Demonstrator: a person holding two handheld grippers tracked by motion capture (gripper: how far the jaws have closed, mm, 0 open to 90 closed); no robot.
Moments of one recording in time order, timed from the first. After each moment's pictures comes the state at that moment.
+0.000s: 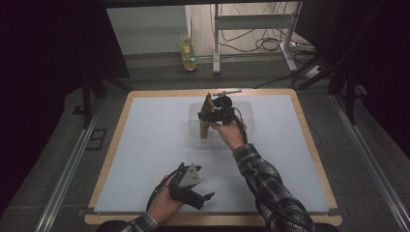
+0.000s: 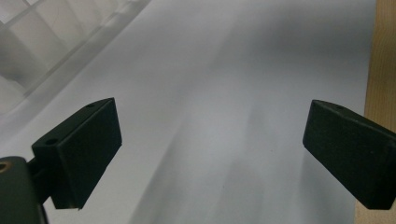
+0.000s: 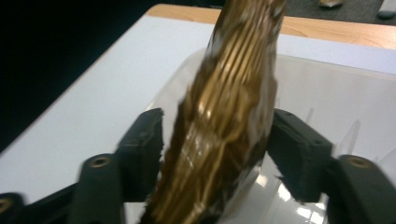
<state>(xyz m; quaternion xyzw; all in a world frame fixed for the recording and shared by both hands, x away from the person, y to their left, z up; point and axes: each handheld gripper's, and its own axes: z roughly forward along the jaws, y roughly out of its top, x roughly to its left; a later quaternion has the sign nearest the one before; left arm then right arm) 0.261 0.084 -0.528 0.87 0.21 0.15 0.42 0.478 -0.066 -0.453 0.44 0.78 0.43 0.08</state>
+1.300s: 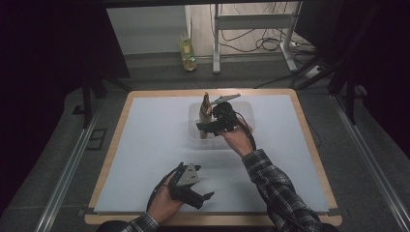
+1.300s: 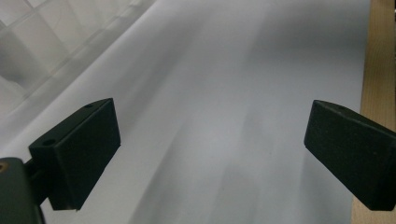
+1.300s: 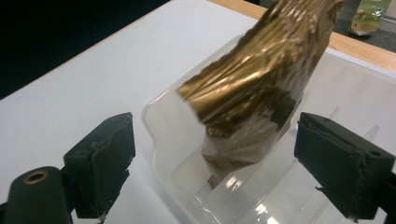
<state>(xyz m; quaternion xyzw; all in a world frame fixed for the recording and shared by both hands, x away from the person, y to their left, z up) 0.262 0.088 -0.527 0.86 0.21 0.14 0.44 0.451 -0.074 -0.445 0.32 0.84 0.43 0.09</state>
